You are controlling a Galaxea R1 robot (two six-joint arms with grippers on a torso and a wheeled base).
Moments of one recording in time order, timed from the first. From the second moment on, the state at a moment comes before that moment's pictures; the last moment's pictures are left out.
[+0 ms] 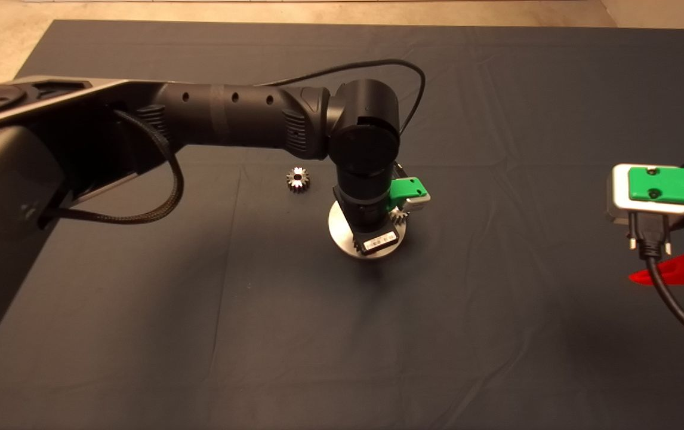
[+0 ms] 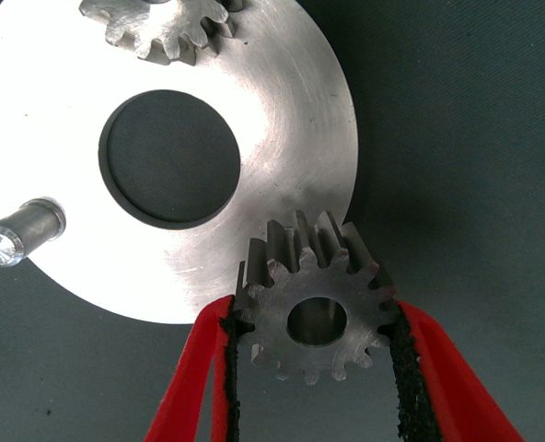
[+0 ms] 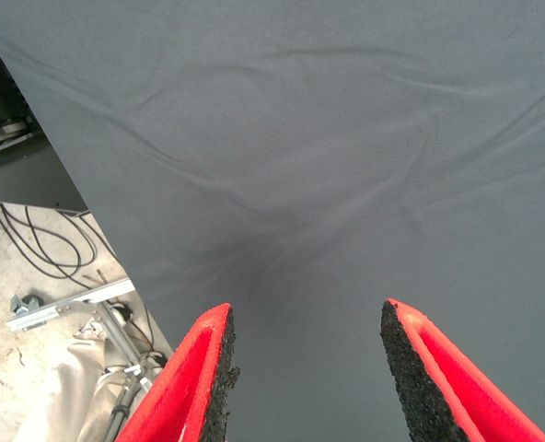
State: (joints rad) left arm -0.41 2.94 -1.26 0.31 1.48 -0.49; right arm 0.87 2.14 -0.47 0.15 -1.53 0.50
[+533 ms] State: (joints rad) left arm -0.40 2.94 -1.26 0.31 1.48 -0.49; right arm 0.89 2.14 -0.47 0.16 -1.53 0.50
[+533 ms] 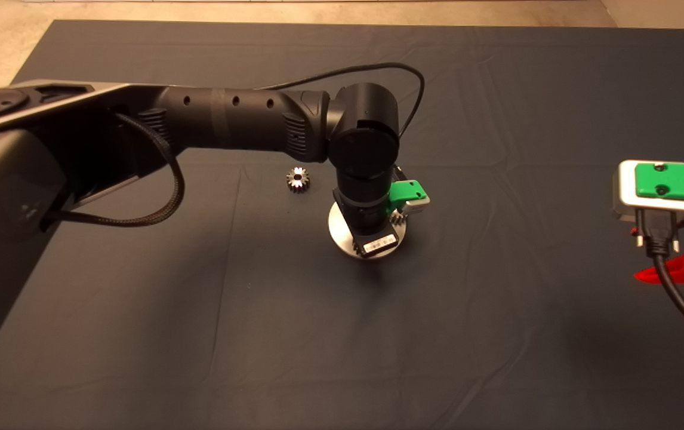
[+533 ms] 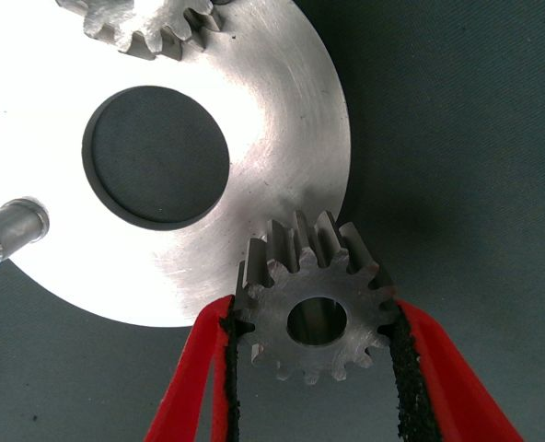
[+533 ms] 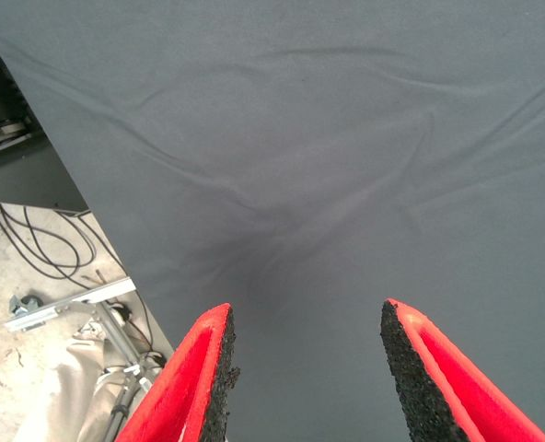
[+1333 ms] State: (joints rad) left arm -0.39 2.94 -1.27 0.34 1.48 -0.49; right arm 0.90 2.14 -0.47 0.17 -1.53 0.49
